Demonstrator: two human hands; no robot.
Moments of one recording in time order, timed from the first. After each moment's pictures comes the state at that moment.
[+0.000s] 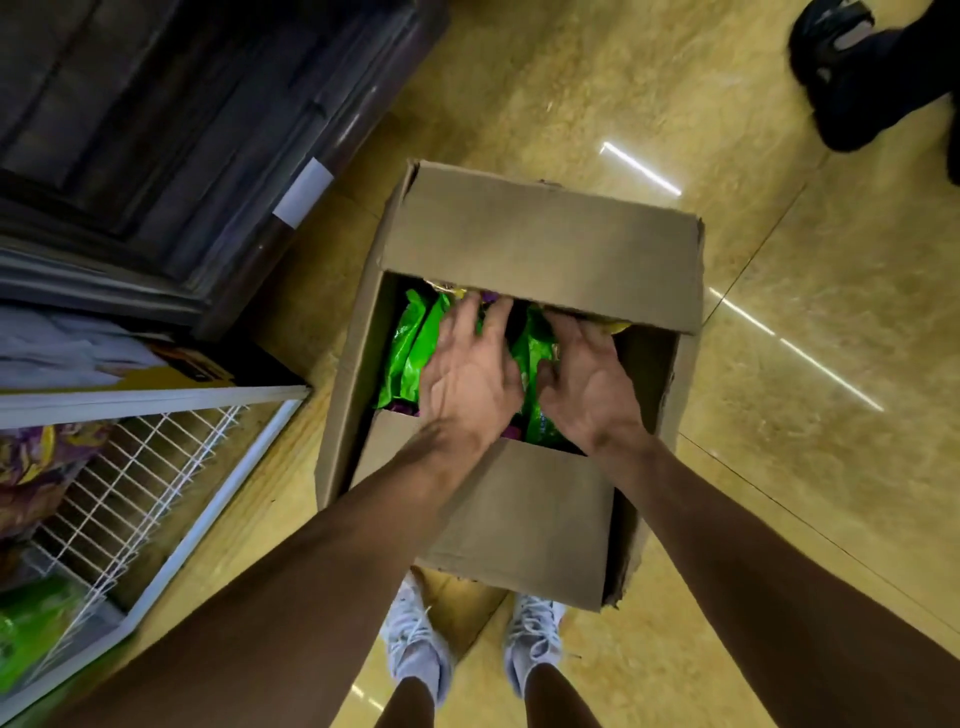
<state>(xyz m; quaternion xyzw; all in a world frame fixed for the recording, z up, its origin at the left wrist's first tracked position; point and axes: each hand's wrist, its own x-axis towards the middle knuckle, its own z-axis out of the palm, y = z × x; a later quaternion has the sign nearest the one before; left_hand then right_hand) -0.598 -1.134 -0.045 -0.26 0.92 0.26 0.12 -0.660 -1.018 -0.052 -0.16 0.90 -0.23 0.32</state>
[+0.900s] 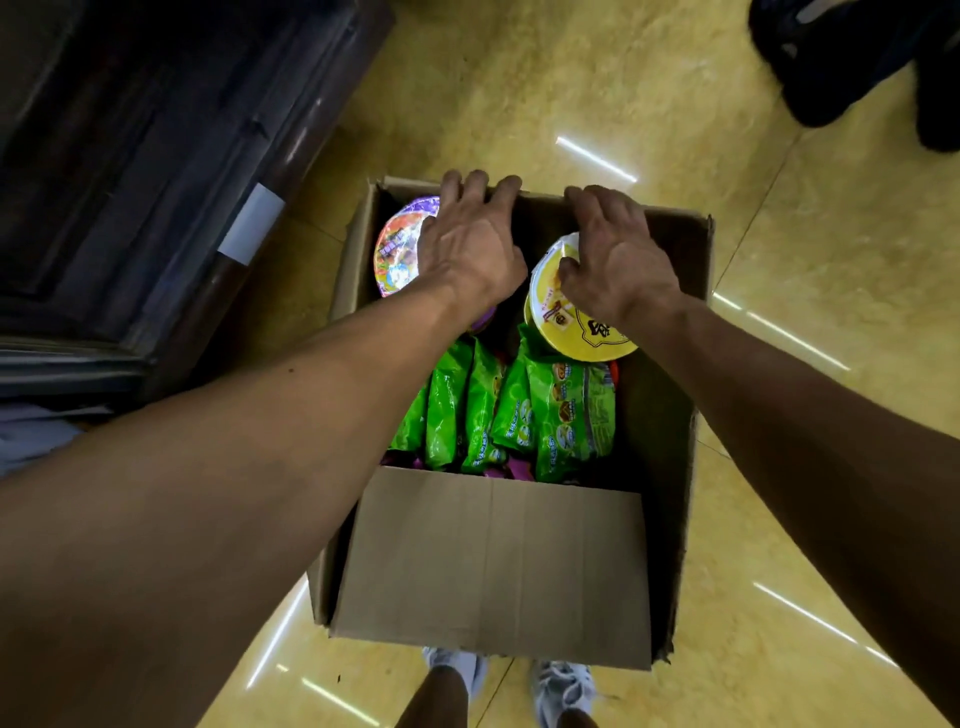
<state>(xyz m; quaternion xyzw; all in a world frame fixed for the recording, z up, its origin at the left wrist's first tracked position) -0.738 -1.209 -0.099 -0.14 0.96 0.19 0.14 -0.780 -1.058 -0.085 -0.21 0.94 -0.12 0.24</state>
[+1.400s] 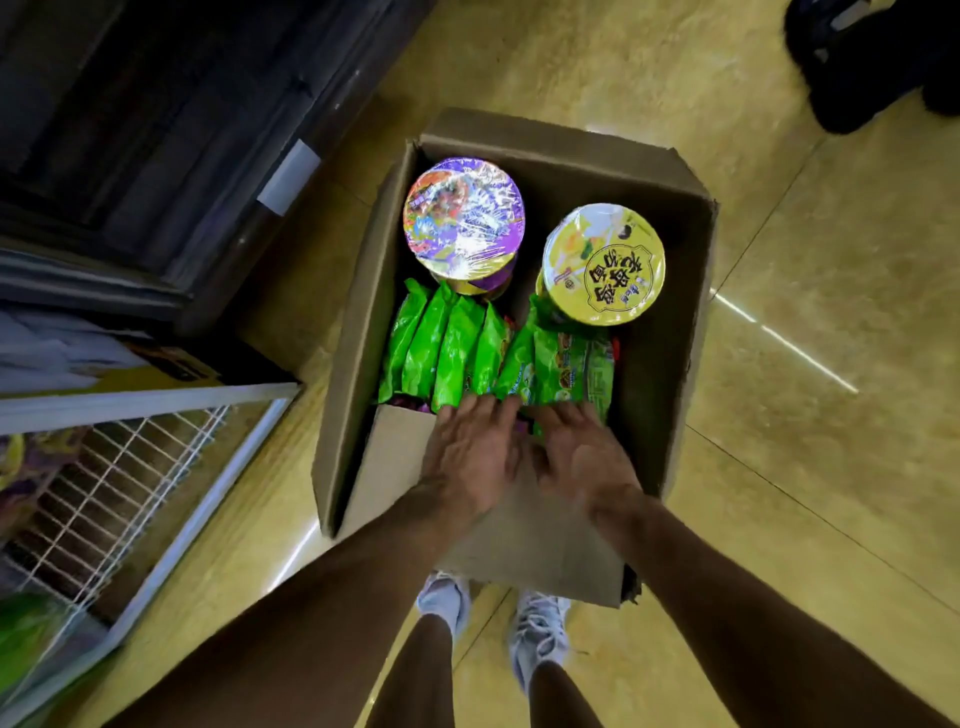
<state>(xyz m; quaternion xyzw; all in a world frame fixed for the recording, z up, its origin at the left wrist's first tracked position) -0.528 -1.124 -0.099 -0.11 0.93 0.19 0.28 -0.595 -0.995 -0.096 -0.27 0.86 -0.03 0.43</state>
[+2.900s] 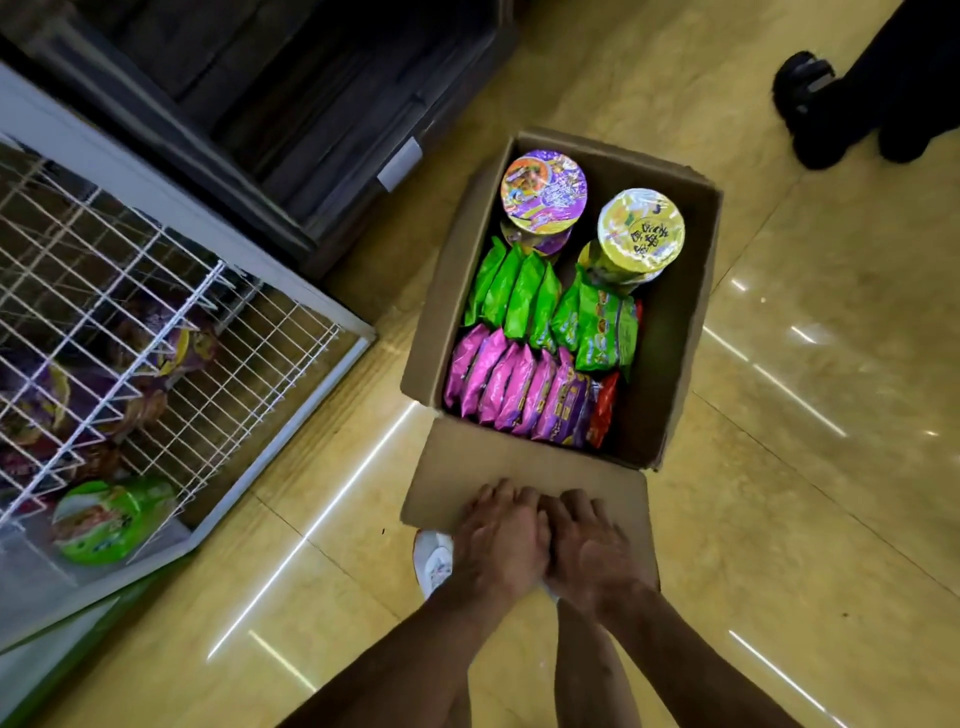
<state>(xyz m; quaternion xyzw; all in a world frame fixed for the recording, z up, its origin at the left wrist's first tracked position) -0.314 -1.070 0.044 -0.22 0.88 0.29 0.32 -0.364 -0.957 0.034 -0.26 0.84 0.01 0.48</state>
